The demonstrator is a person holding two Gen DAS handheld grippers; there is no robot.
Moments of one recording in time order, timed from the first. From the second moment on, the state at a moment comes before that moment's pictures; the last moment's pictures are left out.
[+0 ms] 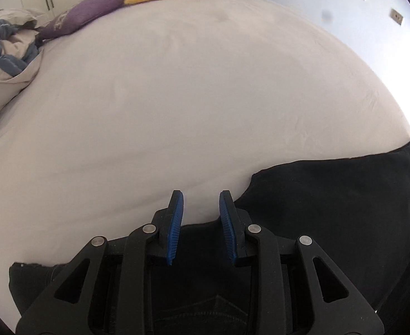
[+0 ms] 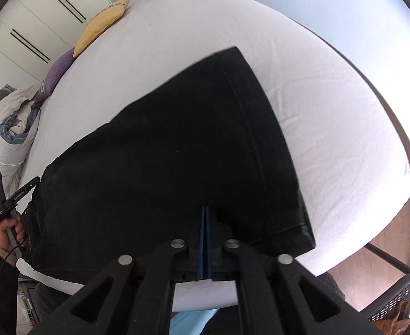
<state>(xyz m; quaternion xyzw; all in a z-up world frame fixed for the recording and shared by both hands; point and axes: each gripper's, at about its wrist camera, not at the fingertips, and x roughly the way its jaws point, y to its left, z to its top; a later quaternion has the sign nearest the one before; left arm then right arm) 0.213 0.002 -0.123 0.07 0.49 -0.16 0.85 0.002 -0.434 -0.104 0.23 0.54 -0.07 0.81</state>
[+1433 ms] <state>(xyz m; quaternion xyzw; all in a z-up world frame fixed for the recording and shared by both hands) 0.078 -0.033 -0.155 0.00 0.49 -0.19 0.85 0.021 -0.305 -0.094 0.42 0.42 0.19 0.78</state>
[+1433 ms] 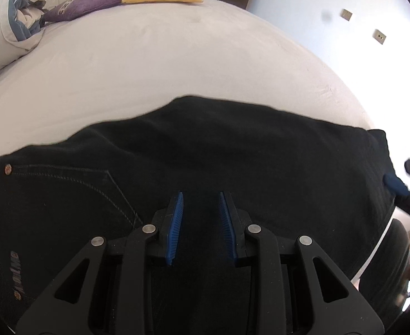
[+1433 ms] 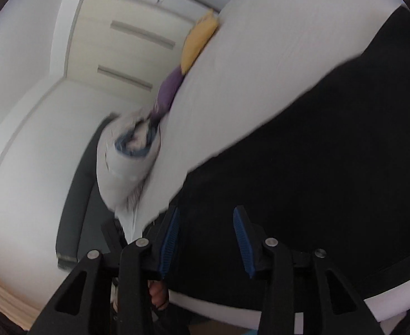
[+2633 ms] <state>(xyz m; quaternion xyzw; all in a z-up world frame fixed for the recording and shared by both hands) 0.122 0.085 -0.139 -0.03 0.47 -0.27 0.84 0.014 -0.354 -0.085 0.44 0.41 0.07 0.80</state>
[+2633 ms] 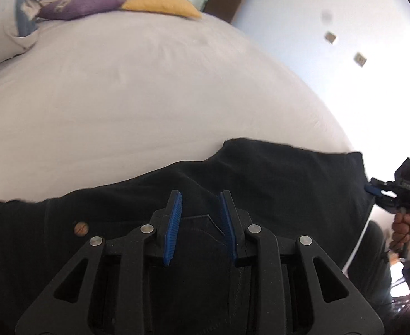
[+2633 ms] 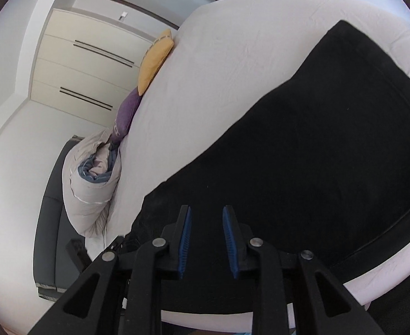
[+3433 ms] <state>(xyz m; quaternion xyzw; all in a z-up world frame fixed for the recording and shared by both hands) 0.101 0.102 -0.116 -0.14 0.43 -0.22 0.86 -0.120 -0.481 -0.077 0.56 0.28 -0.12 0.77</state>
